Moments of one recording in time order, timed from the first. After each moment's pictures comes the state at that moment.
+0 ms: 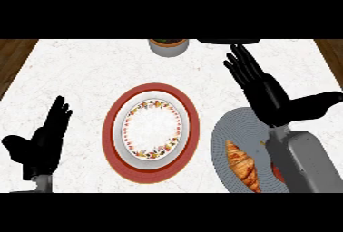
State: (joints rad) left arm 0.02 0.28 -0.05 -1.60 0.14 0.25 0.11; right arm -0.42 -0.25 0.19 -1.48 -0.43 0.07 -0.03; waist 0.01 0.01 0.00
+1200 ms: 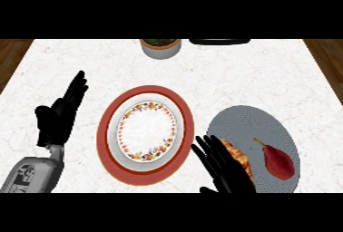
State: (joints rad) left arm -0.21 0.32 -0.10 -1.47 0.05 0.16 0.12; right arm -0.06 -0.38 0.84 -1.55 0.91 -0.58 0.14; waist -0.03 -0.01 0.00
